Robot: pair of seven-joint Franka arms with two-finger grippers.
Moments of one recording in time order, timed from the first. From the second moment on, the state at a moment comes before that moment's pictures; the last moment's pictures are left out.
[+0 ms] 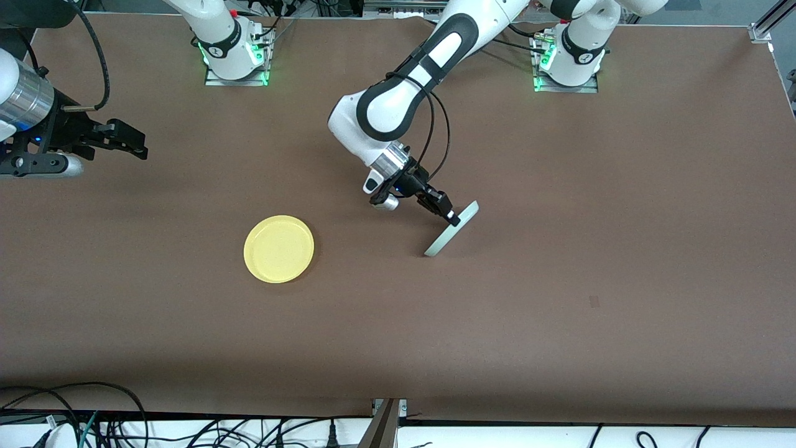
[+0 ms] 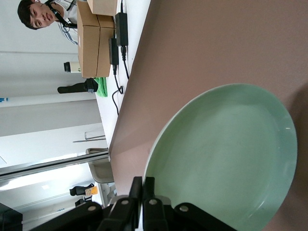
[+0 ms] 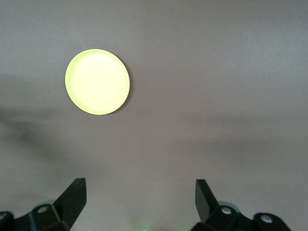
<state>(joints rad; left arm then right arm) -0.91 0.86 -0.05 -1.28 1.02 1.55 -0.59 0.17 0.06 -0.08 -1.57 0.02 1.54 0.06</state>
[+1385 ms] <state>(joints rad) -0.63 0.82 -0.06 -1.05 -0.01 1.93 -0.71 0.17 0.06 -0.08 -1.57 0.02 1.54 0.06</state>
